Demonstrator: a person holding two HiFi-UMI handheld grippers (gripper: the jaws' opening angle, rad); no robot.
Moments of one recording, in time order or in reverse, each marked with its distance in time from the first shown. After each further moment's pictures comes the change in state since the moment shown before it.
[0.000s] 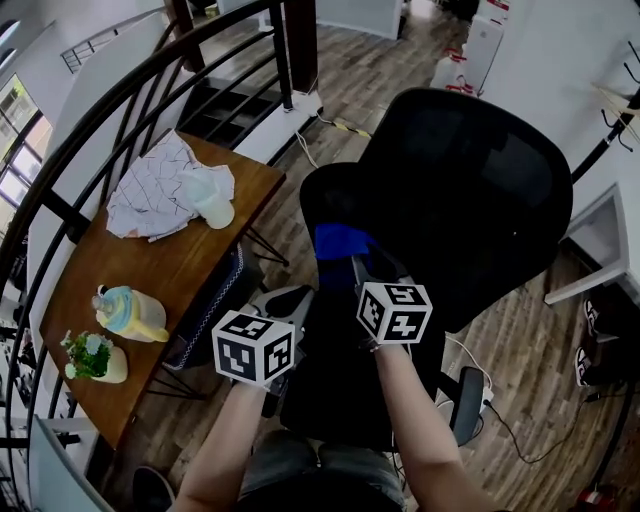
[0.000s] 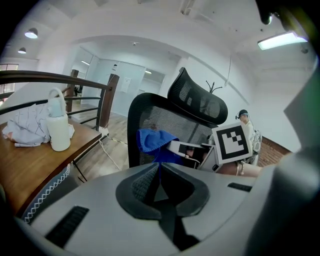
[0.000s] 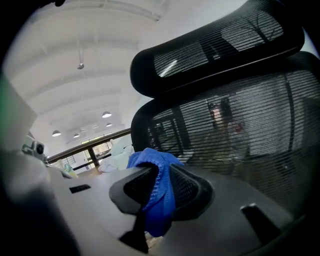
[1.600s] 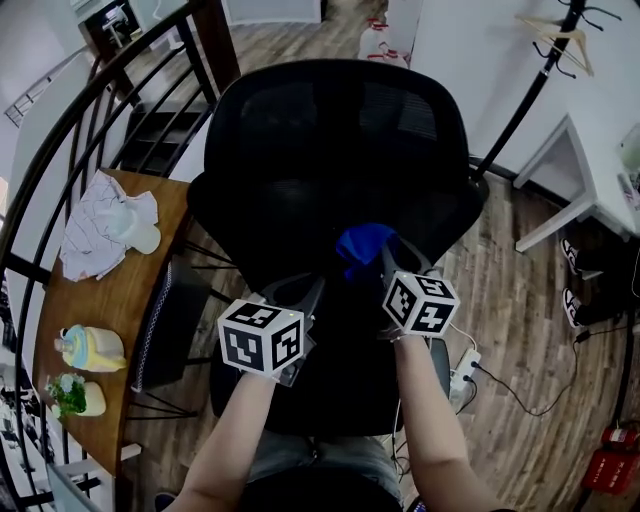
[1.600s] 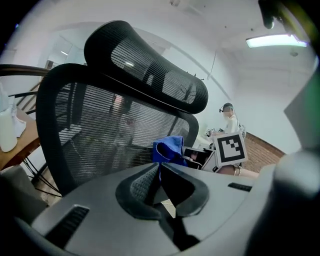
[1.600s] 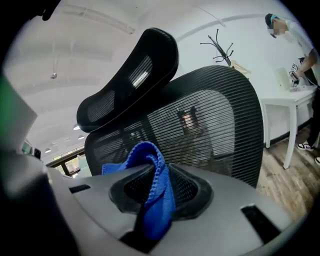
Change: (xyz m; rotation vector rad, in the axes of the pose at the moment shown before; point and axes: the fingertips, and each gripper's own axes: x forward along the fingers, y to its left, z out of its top) left arm 0.104 -0.151 0.001 0.075 0.065 -0.201; right arm -0.135 -0.197 0.011 0.156 -0.099 -0.274
